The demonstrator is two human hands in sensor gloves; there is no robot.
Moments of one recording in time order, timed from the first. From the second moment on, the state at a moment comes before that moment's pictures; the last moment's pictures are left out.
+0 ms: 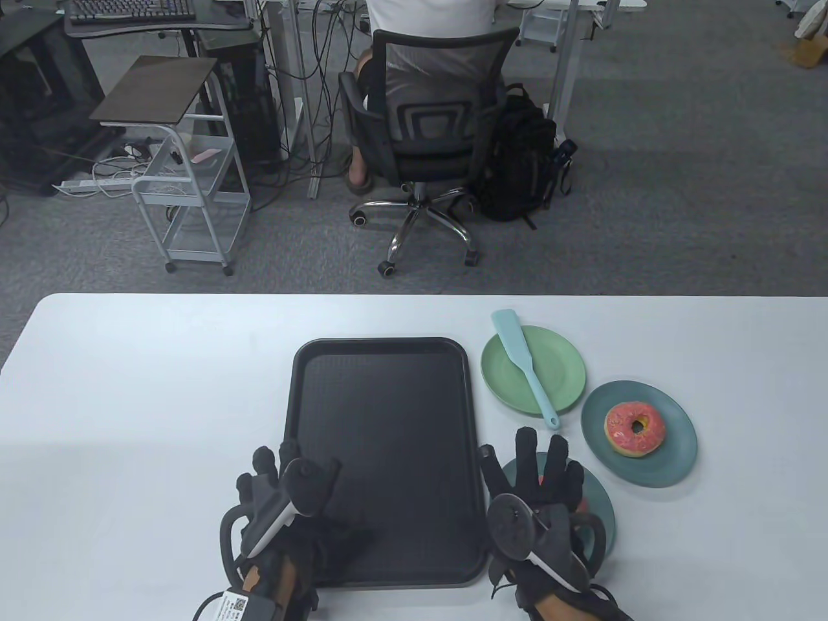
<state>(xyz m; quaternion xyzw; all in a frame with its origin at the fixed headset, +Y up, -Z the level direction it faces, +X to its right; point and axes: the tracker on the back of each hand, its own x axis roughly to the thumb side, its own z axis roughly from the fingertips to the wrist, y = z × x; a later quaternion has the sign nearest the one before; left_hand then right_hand) -0.184 -0.731 -0.296 -0.15 0.05 0.10 0.98 0.126 -0.705 -0.266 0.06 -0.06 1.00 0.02</state>
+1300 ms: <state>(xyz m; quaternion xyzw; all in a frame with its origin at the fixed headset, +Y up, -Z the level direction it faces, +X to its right) -0.203 -0.733 -0.295 -0.17 0.09 0.10 0.98 0.139 -0.721 -0.270 0.06 -0.01 1.00 0.03</state>
